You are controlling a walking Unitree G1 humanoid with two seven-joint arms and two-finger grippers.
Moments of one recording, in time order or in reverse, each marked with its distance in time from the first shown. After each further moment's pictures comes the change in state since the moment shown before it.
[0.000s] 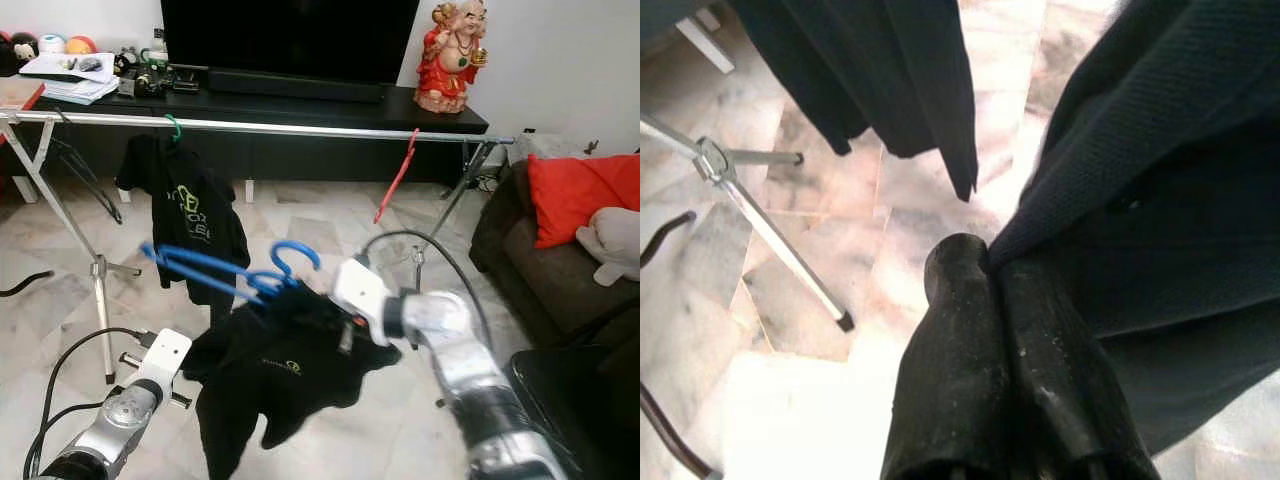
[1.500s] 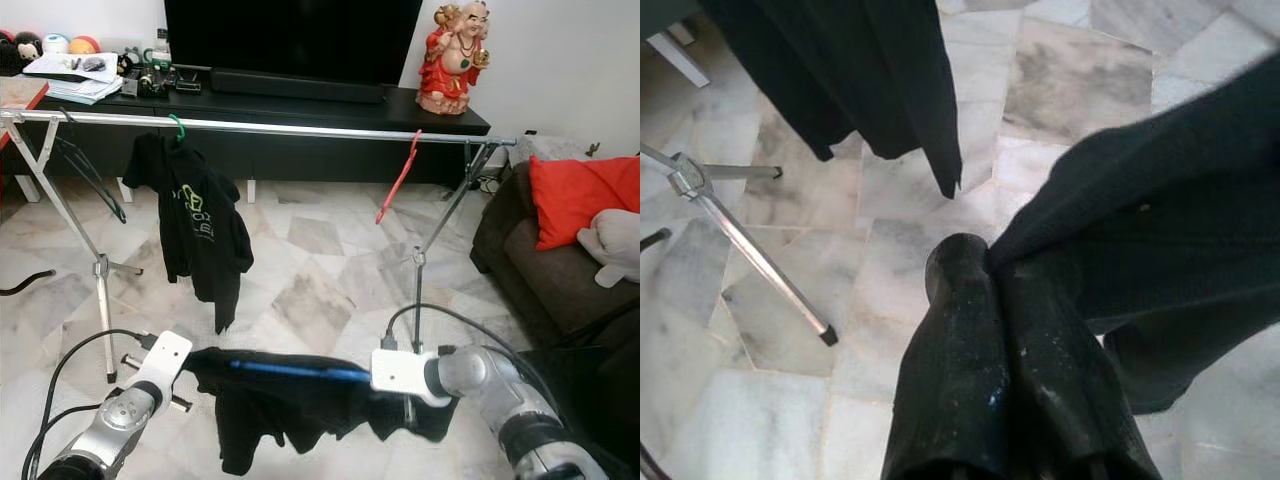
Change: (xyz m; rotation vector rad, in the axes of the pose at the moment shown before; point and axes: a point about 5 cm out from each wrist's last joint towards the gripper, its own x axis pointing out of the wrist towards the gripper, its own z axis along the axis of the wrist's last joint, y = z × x) left arm 0.000 0.000 0.005 0.005 -0.029 -0.064; right arm -0.024 0.009 -0.085 -0.227 0.593 -0.037
